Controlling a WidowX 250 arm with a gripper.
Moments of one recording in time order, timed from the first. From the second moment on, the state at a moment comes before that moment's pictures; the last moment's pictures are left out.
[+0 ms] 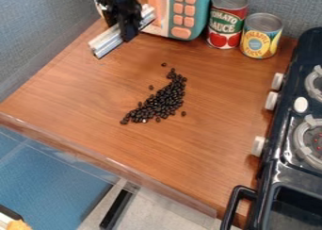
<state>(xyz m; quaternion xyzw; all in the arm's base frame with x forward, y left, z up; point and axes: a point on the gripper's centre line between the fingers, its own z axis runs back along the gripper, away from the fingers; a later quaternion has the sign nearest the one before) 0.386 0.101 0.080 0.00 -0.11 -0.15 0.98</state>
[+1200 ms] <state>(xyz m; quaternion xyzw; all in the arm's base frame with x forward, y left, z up) 0.406 0.122 0.018 -0.02 0.03 -0.32 0.95</state>
